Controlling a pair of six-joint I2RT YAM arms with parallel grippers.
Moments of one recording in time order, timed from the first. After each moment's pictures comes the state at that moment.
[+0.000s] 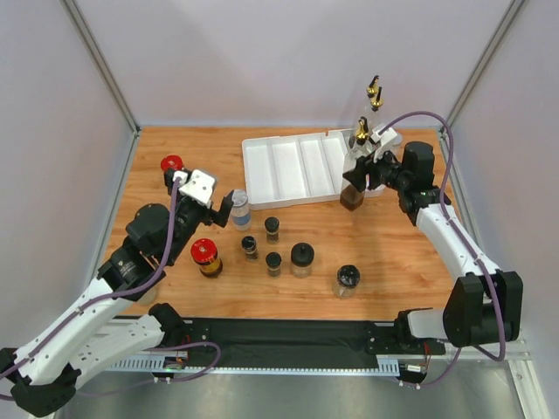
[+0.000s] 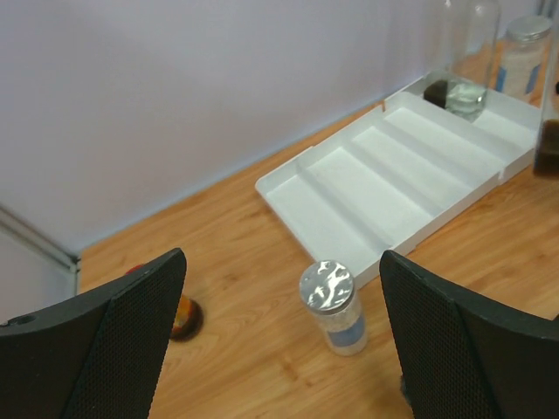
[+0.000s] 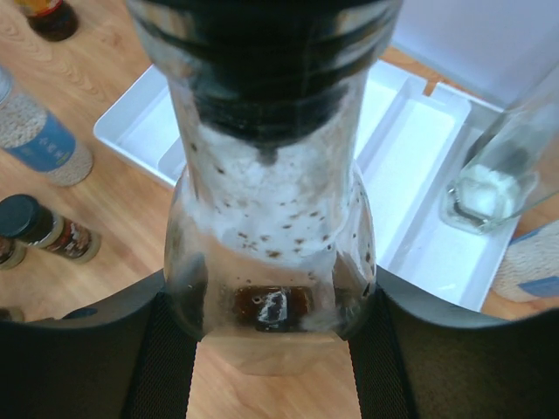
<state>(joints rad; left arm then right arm) -0.77 0.73 0.93 -0.19 -0.35 0.25 0.12 1.31 0.99 -0.03 -0.58 -0.17</state>
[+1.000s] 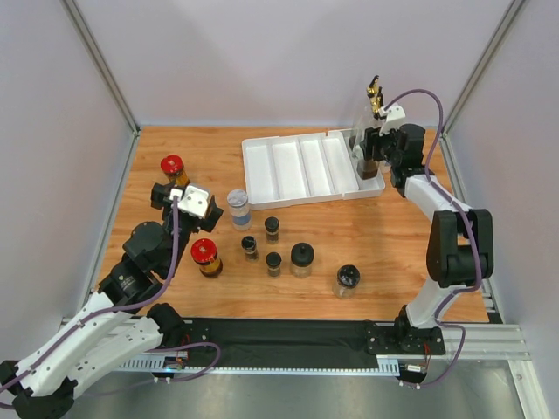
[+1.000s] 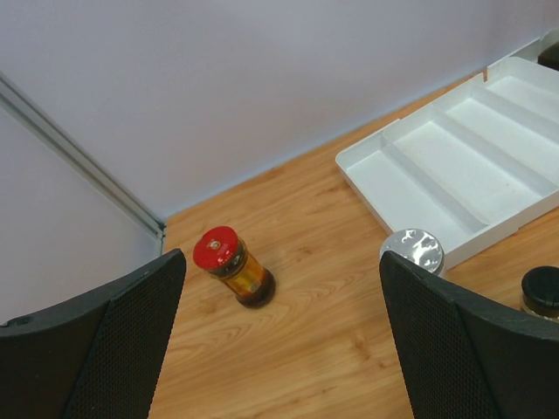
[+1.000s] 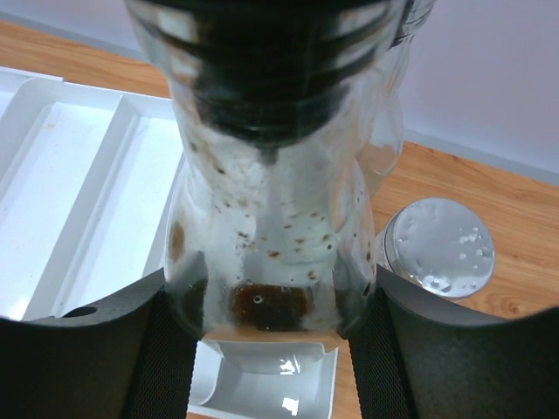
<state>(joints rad) -0.76 0.58 0.75 -0.12 -0.54 0.42 0.04 1.72 1.19 0.28 -0.24 -0.12</state>
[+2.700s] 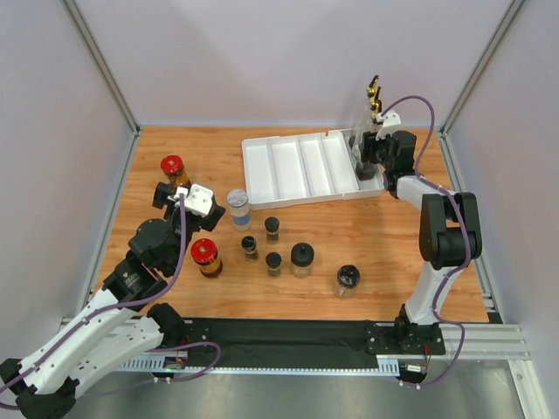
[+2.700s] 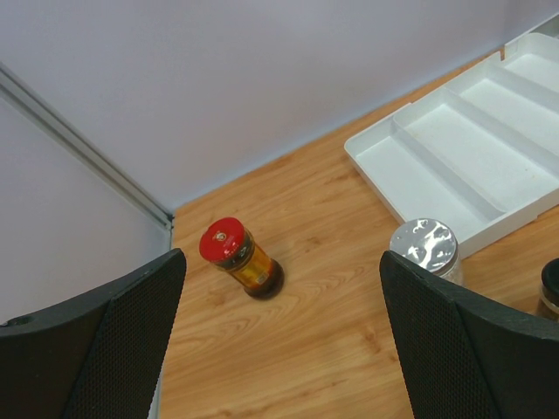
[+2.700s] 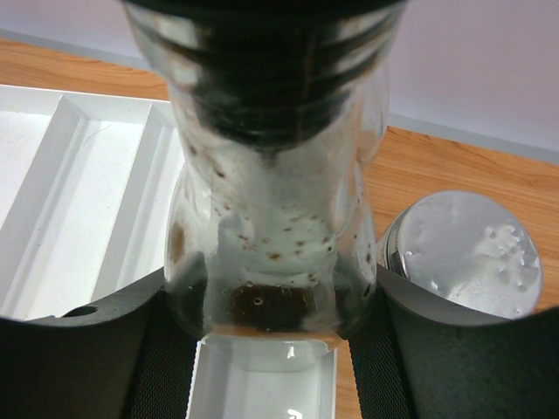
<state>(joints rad) -0.74 0.61 0.73 -0.11 -0.55 0.44 0.04 1.90 1.19 0.47 -0.17 -0.08</state>
